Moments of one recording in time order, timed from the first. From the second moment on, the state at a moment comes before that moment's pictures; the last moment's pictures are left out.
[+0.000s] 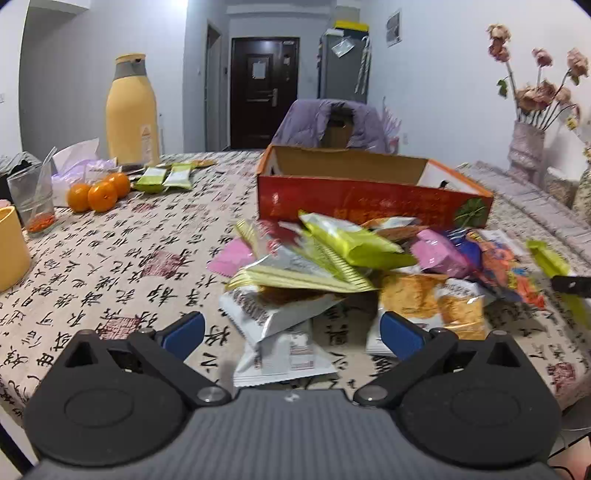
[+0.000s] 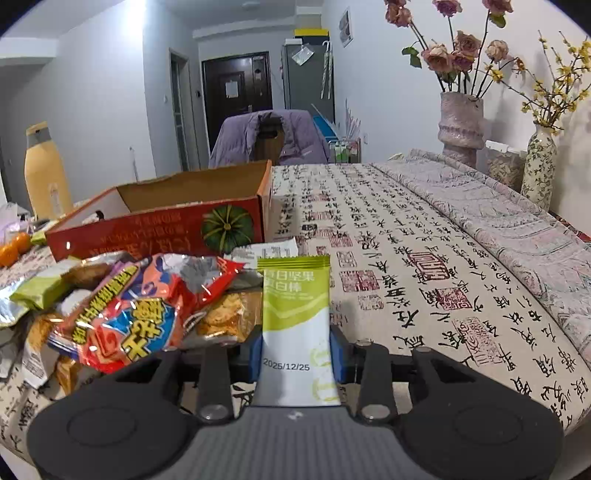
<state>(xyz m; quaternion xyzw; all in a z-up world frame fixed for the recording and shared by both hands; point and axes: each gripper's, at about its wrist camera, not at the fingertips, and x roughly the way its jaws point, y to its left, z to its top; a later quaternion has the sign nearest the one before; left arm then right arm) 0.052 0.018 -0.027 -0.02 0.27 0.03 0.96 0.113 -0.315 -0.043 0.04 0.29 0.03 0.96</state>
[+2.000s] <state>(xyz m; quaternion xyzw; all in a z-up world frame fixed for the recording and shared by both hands) 0.057 0.048 0.011 0.03 0.24 0.06 0.97 0.084 -0.270 -0.025 0.02 0.26 0.07 0.96</state>
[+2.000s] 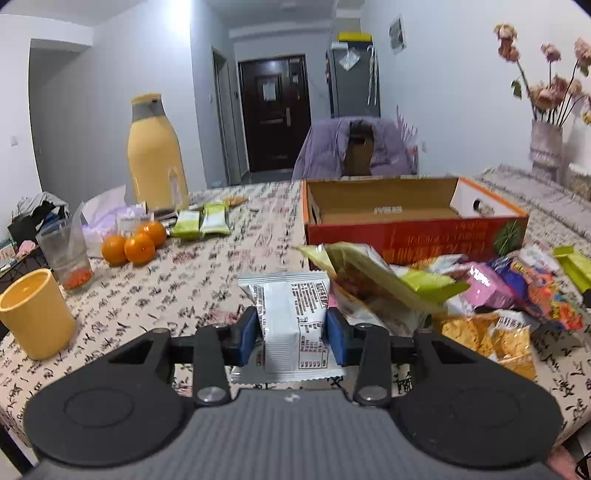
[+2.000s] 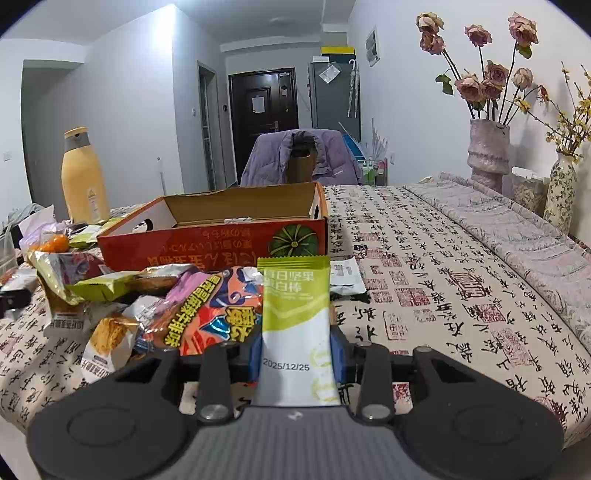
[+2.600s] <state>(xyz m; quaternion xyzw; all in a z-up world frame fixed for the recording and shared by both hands) 0.091 0.031 0.065 0.04 0.18 0.03 0.98 0.123 -0.251 0.009 0.01 0.22 0.08 0.97</state>
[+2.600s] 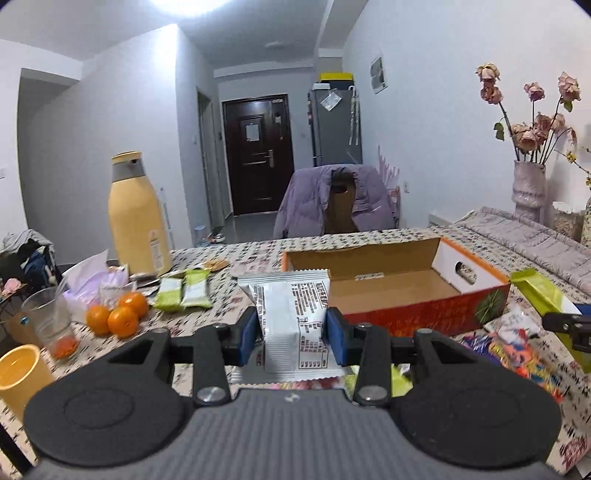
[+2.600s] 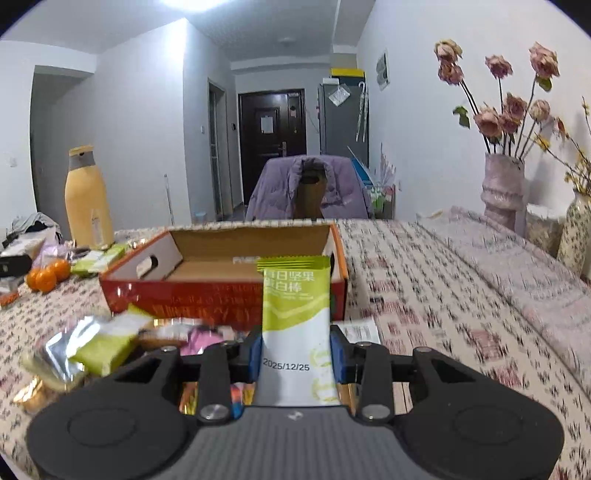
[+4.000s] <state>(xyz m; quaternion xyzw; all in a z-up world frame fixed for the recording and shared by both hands) 0.347 -0.021 0.020 0.04 0.35 0.04 0.94 0.373 -0.202 -0.010 0.00 0.36 0.11 0.93</state>
